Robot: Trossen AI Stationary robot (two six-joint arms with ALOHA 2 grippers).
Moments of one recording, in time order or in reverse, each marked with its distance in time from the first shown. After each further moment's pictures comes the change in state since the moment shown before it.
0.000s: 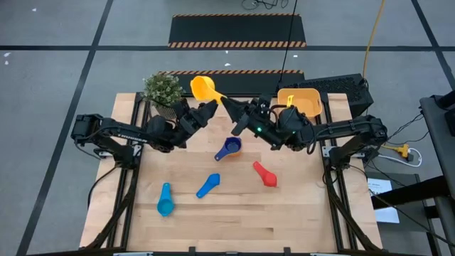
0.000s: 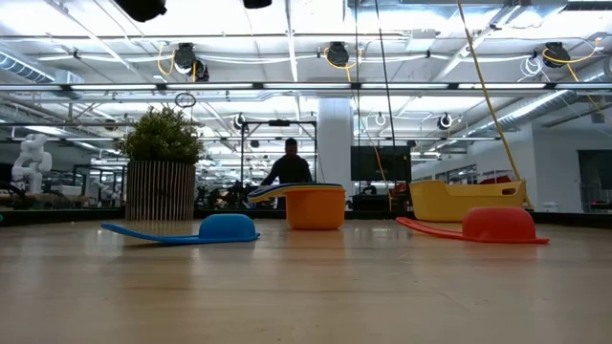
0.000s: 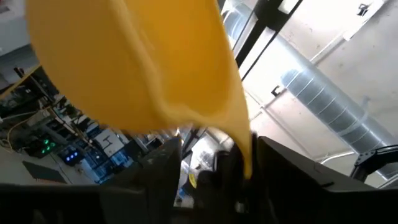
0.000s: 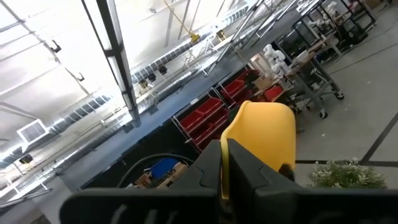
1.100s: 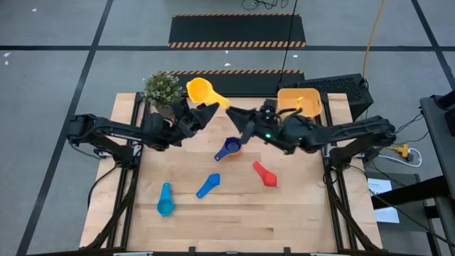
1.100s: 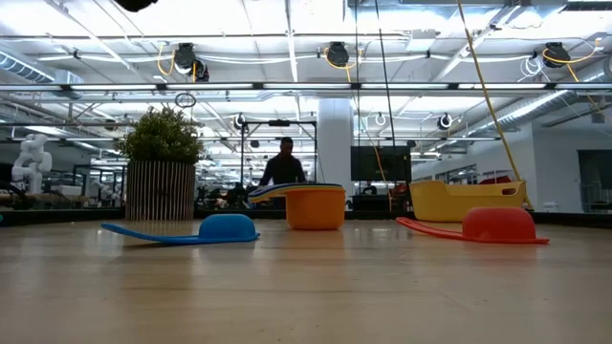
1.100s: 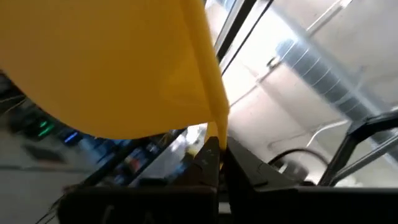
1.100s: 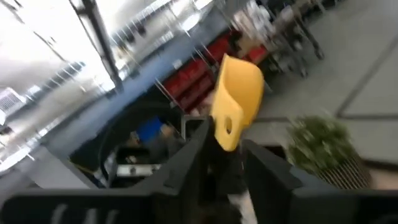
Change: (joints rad) left arm 0.005 -0.083 0.001 -0.193 0.111 -0.004; right arm 0.055 -0.111 0.000 -0.364 0.021 0.169
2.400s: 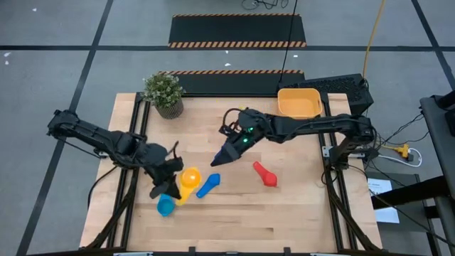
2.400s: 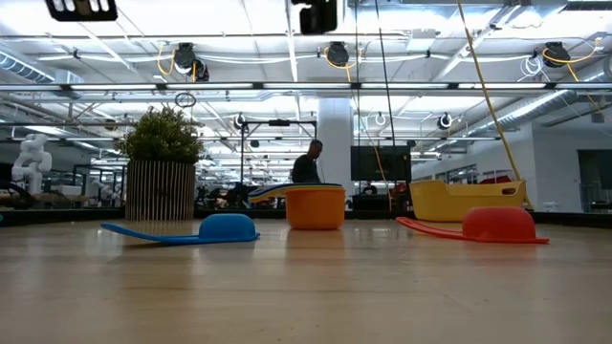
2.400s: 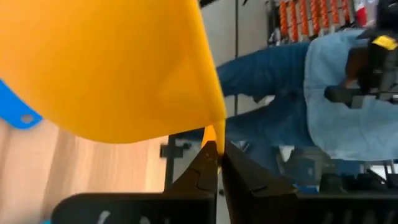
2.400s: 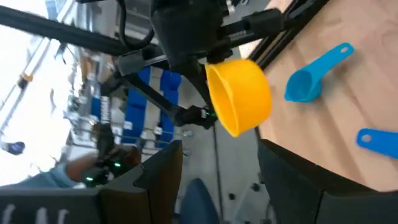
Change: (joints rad) left arm -0.331 -0.340 -0.001 -1.597 0.710 -0.178; right arm -0.192 0.243 0.001 -0.177 -1.258 0.407
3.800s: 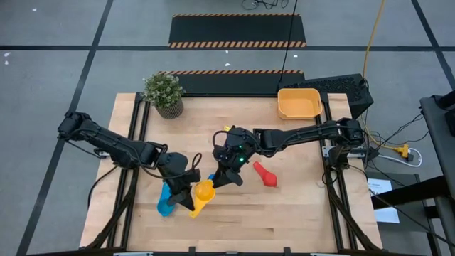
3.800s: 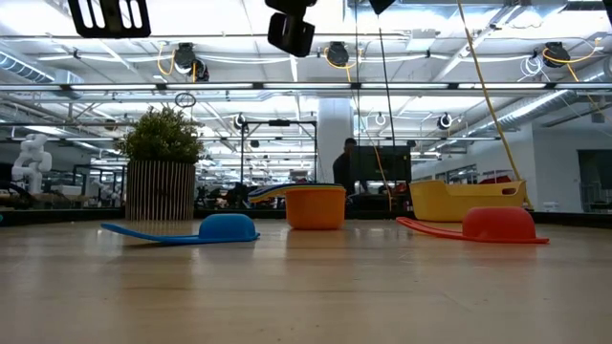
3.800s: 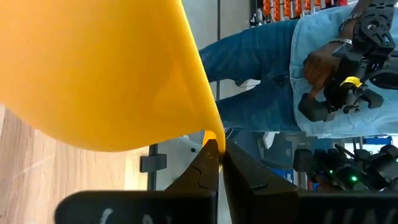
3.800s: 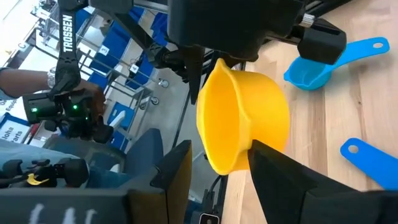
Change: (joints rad) left arm 0.020 0.234 -0.001 0.272 0.131 -0.021; right arm 0.090 0.110 0.000 -0.004 -0.069 -0.435
